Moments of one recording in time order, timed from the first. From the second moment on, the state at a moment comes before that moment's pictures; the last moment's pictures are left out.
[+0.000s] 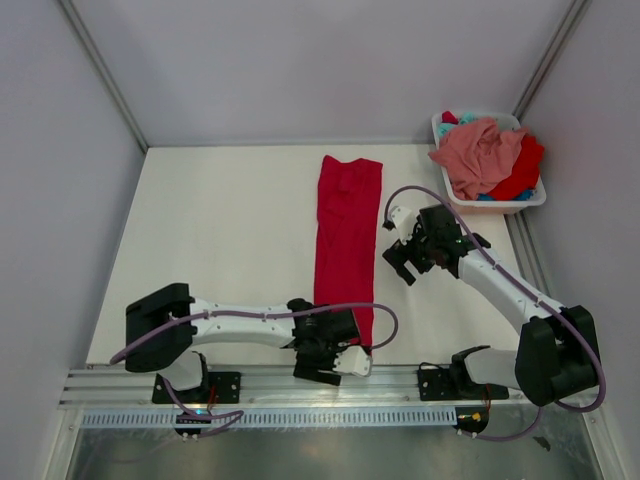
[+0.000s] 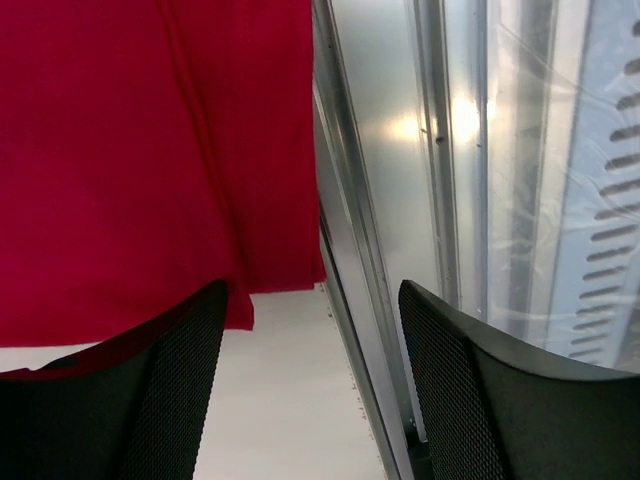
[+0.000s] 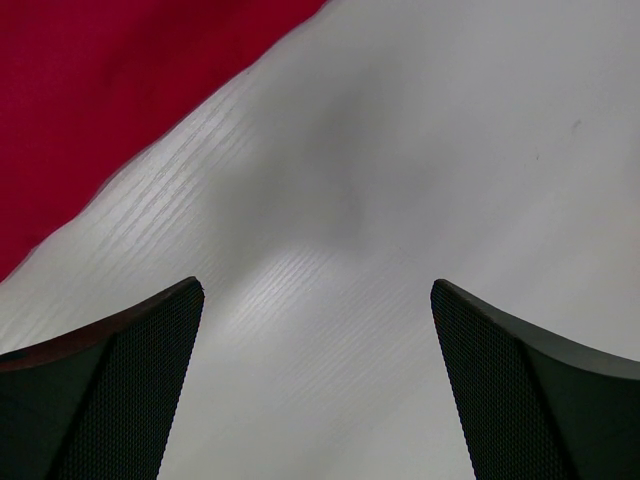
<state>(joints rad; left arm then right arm) -1.35 1.58 0.95 -0.72 0.14 0.45 0.29 1.27 0.81 -0.49 -0.15 -0.50</state>
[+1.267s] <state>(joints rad) -1.35 1.59 1.01 -0.69 0.05 0.42 0.29 1.20 0.84 -0.67 -0.34 -0.55</state>
